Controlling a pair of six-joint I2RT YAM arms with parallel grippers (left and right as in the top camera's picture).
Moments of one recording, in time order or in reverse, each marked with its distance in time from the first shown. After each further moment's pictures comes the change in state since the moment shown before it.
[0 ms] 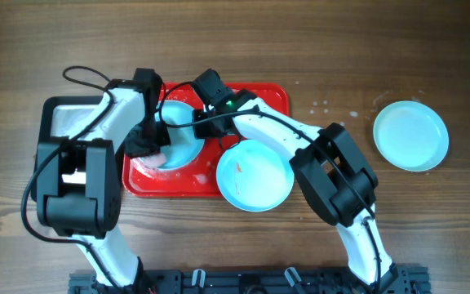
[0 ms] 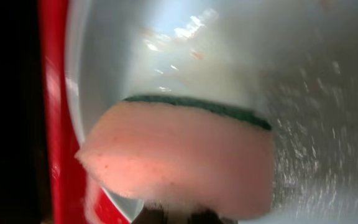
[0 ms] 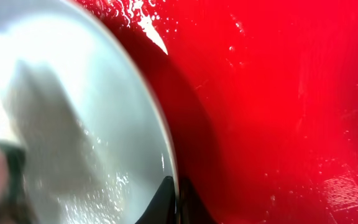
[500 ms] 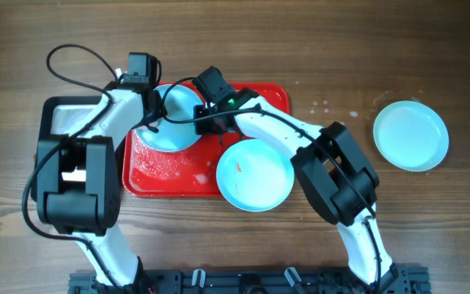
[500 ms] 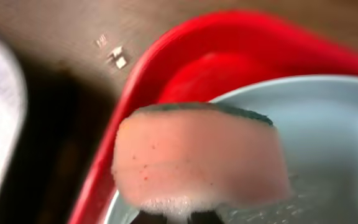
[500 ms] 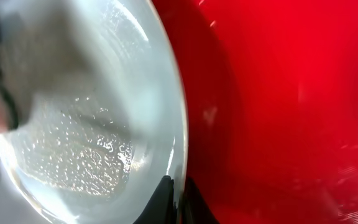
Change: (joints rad) left arm 0.004 0.013 -0.014 0.451 -0.114 -0.042; right arm -0.013 0.001 0.003 0.021 0.023 0.030
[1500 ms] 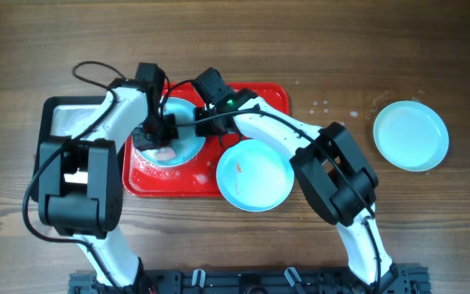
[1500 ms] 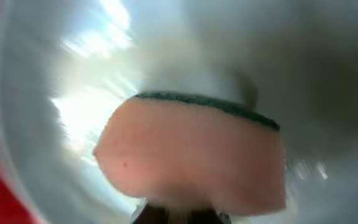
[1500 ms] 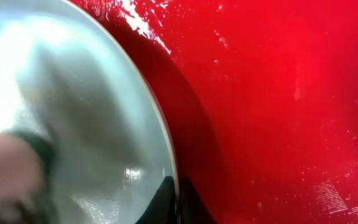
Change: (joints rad) left arm -0.022 -0.012 0.024 -0.362 0.217 0.093; right arm 0.008 0.002 0.001 -0.017 -0.002 -0.024
